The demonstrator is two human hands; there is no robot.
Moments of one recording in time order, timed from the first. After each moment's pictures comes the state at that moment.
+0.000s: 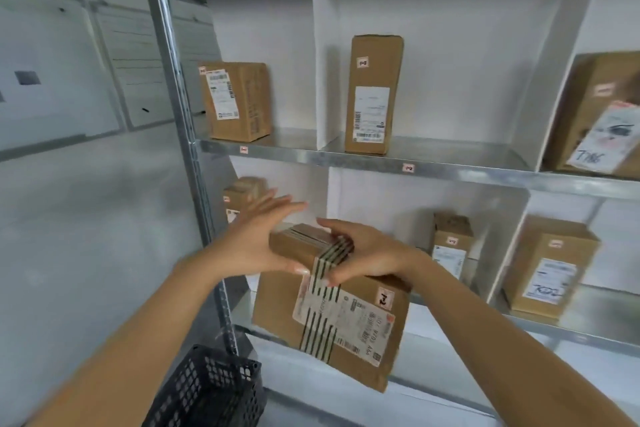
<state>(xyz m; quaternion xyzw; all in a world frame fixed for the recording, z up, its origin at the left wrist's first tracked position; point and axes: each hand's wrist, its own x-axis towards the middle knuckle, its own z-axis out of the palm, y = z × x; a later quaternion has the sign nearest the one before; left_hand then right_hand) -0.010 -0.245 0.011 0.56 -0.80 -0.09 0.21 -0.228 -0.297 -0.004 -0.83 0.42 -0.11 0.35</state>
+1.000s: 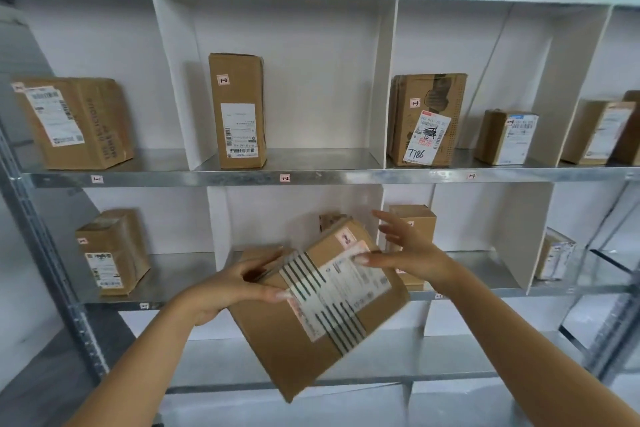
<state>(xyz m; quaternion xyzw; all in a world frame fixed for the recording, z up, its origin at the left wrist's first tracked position) -0.130 -0.287 -0.037 0.44 -0.71 -0.51 0.20 -0.433 -0.240 -0.007 -0.62 0.58 -0.38 0.35</state>
